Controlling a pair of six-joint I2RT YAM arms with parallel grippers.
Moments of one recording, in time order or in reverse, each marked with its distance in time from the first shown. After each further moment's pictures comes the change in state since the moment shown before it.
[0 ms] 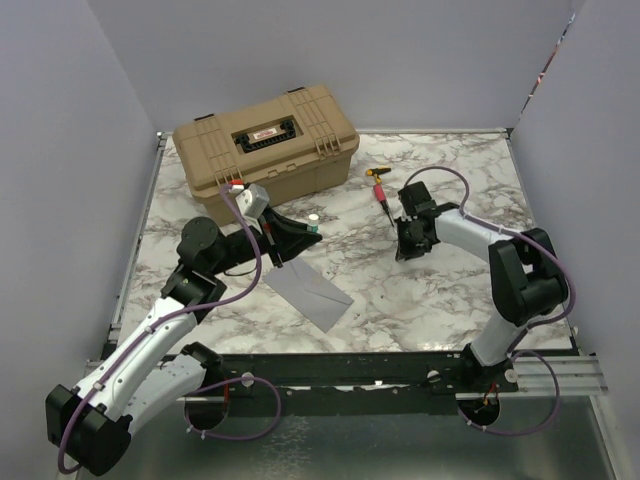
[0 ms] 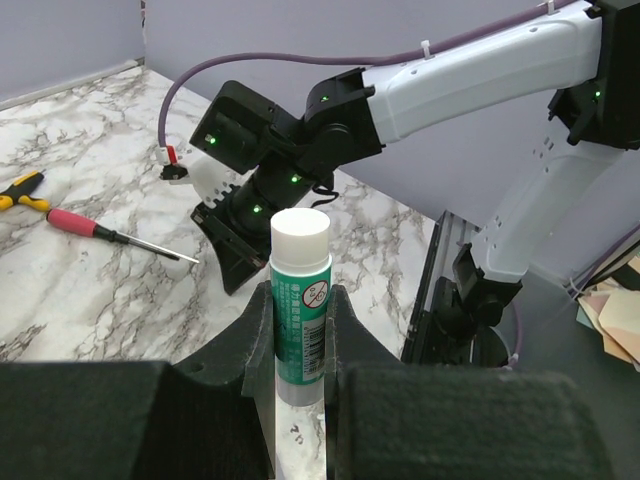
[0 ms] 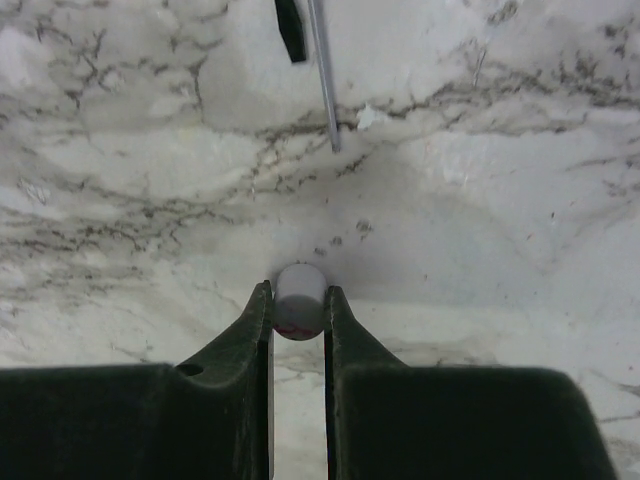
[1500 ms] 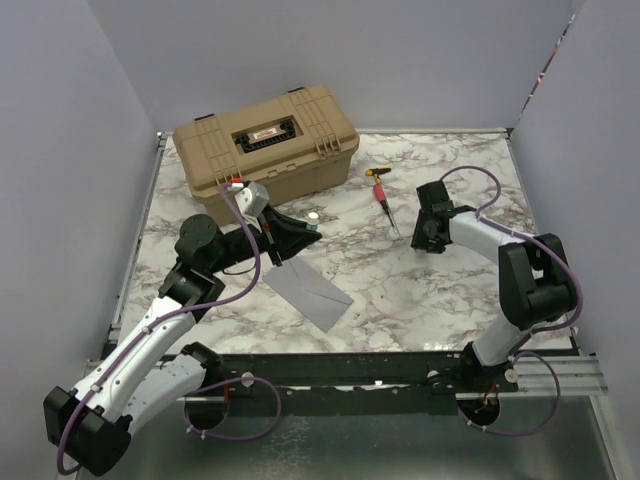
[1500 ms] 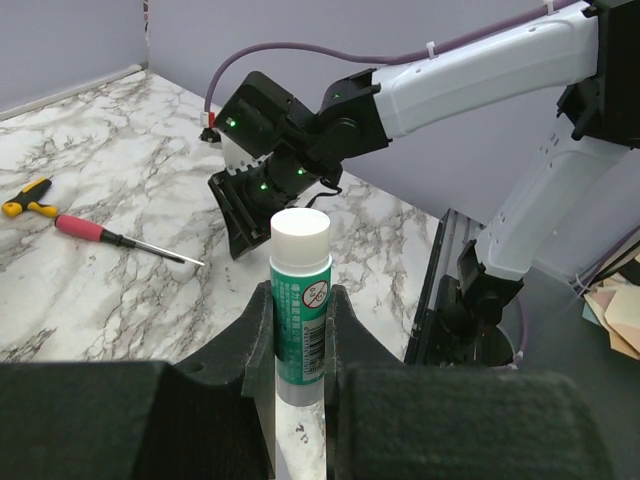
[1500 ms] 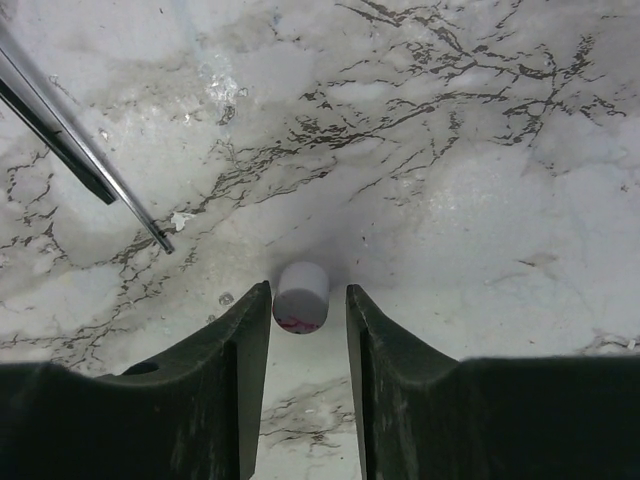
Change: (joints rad) left arm 0.000 -0.002 0.034 -0.042 0.004 0.026; right arm -0.106 -0.063 -0.070 0.070 0.177 0.217
